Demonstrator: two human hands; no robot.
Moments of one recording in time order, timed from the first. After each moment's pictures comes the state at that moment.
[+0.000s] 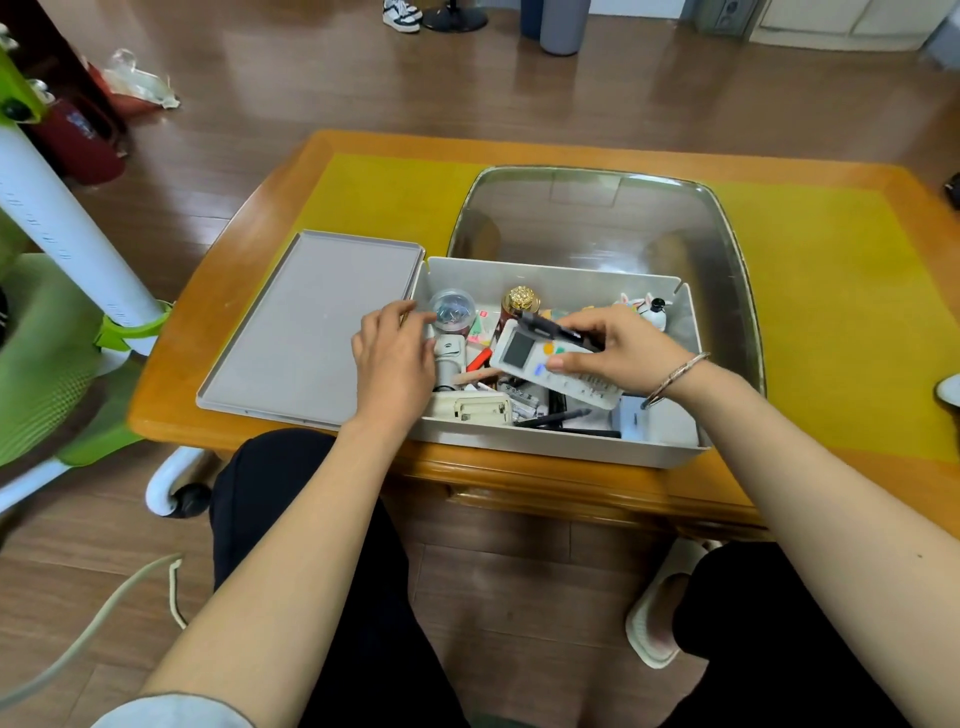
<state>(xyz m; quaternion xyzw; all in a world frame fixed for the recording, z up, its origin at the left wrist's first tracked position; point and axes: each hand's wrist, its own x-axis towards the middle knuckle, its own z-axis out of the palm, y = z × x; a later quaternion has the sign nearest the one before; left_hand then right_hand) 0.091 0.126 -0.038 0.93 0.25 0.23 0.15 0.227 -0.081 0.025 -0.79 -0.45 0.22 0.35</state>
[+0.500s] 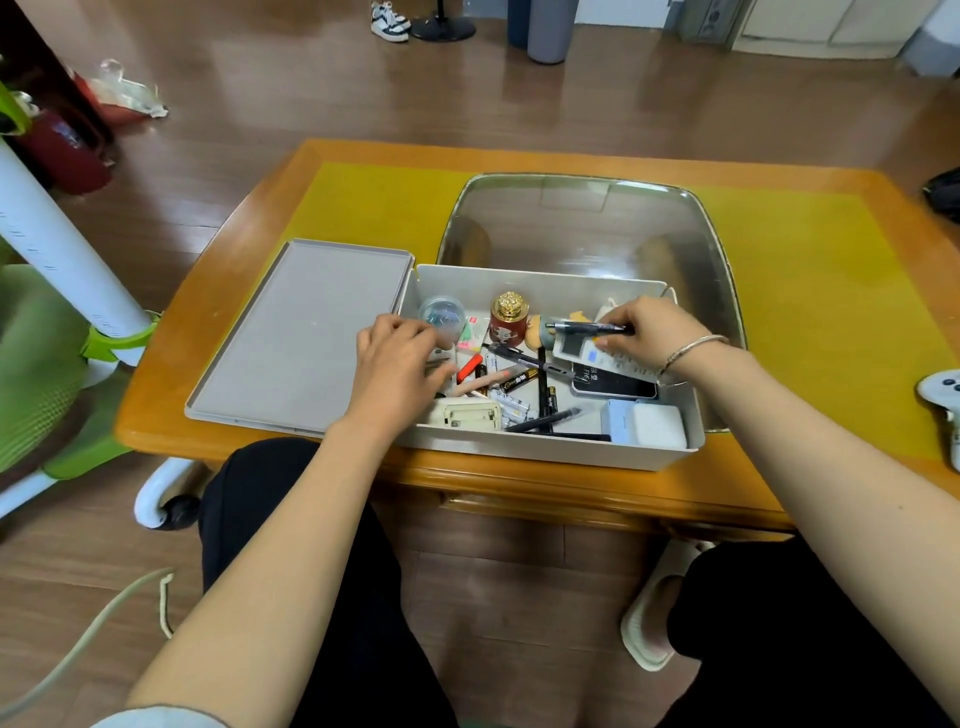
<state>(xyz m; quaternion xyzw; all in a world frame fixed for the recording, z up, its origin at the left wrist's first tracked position) 0.096 0.128 -0.035 0.96 0.16 0.18 0.12 0.286 -0.101 0.008 -0.92 -0.34 0.14 0.11</state>
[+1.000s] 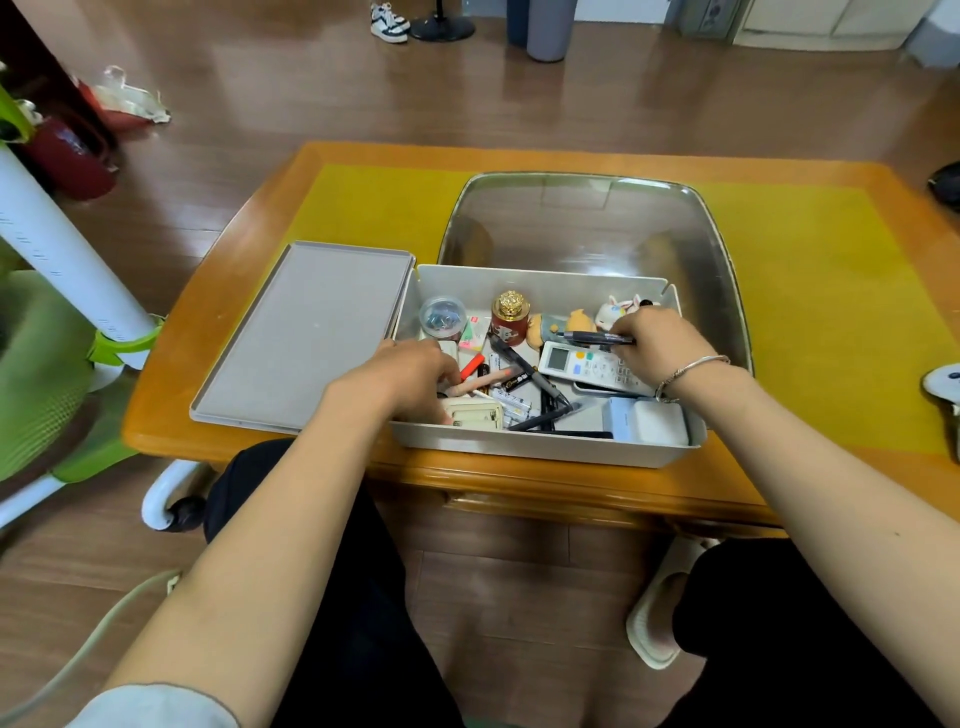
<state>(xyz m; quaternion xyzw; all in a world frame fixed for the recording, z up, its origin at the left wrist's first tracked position) 0.109 0.129 0.000 0.98 0.08 -0.17 0.06 0.273 -0.106 -0.004 -0.94 -0.34 0.04 0.04</state>
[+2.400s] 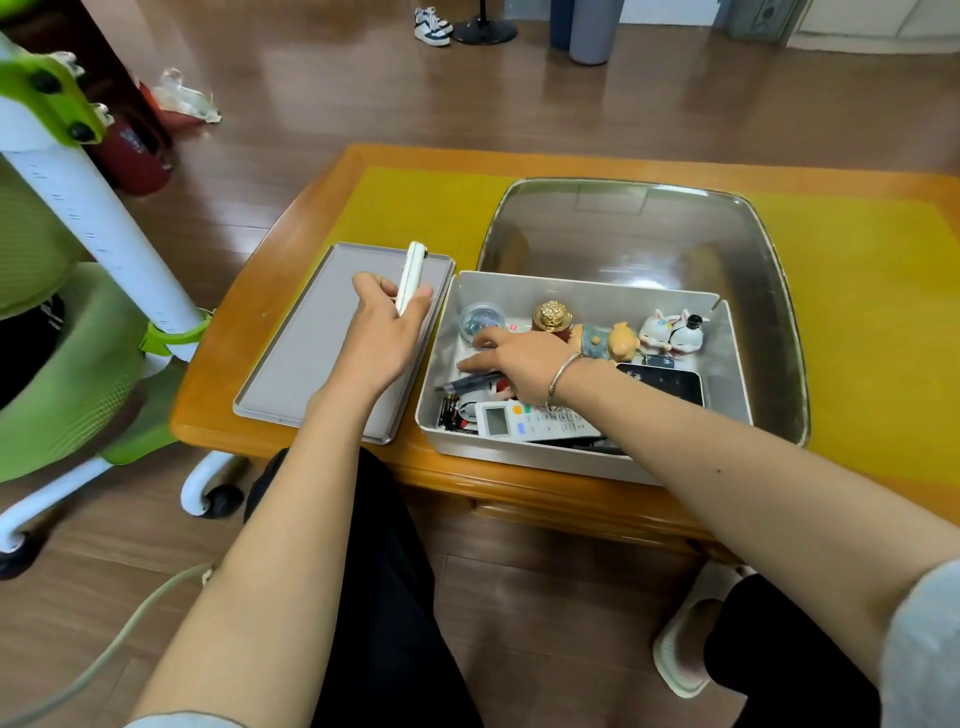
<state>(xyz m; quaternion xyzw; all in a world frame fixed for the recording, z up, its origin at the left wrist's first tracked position) 0.088 0.170 0.016 0.81 0.33 0.19 0.44 0.221 0.034 -0.025 -0.78 -0.62 0.10 -0.03</state>
